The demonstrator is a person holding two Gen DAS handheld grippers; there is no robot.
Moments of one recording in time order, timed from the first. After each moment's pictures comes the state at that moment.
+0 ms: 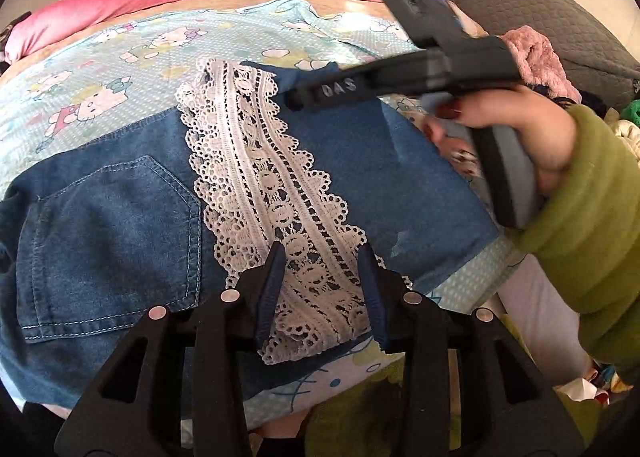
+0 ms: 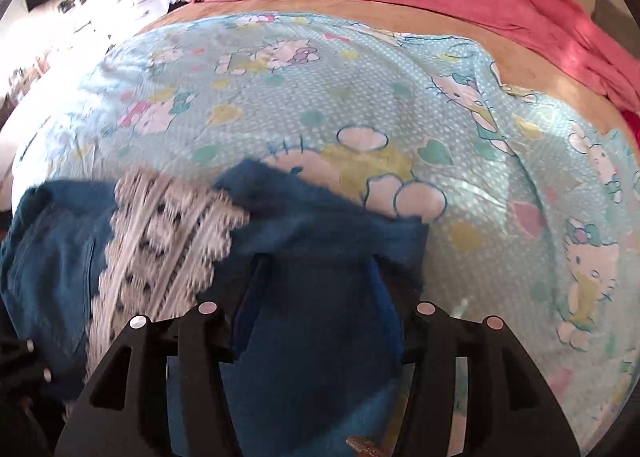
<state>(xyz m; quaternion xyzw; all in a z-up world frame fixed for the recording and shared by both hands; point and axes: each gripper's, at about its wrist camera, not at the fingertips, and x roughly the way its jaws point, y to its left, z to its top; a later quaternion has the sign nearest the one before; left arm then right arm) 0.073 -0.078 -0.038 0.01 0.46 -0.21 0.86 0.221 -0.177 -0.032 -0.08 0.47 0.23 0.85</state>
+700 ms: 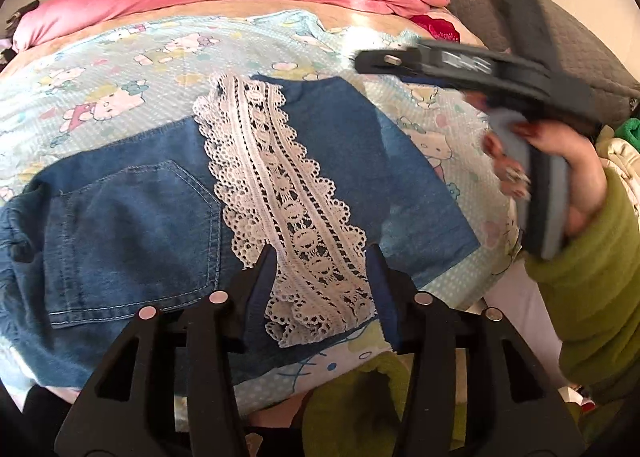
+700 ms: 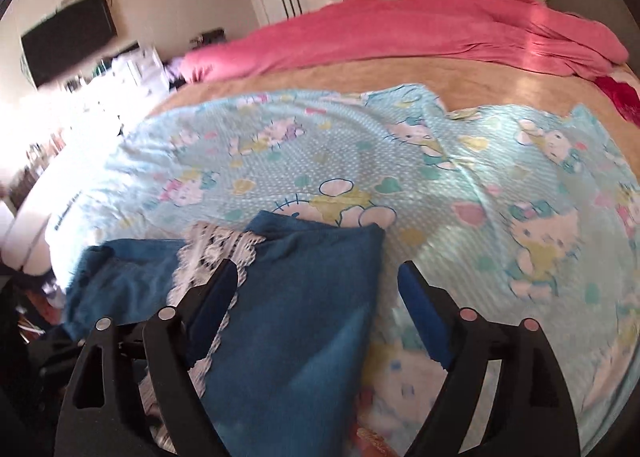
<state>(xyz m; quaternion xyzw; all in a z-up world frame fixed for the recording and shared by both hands) 0.066 -0.061 -0.018 -0.02 0.45 -0.21 0.87 0.165 -0.242 0.024 0.04 0.39 0.23 0.89</state>
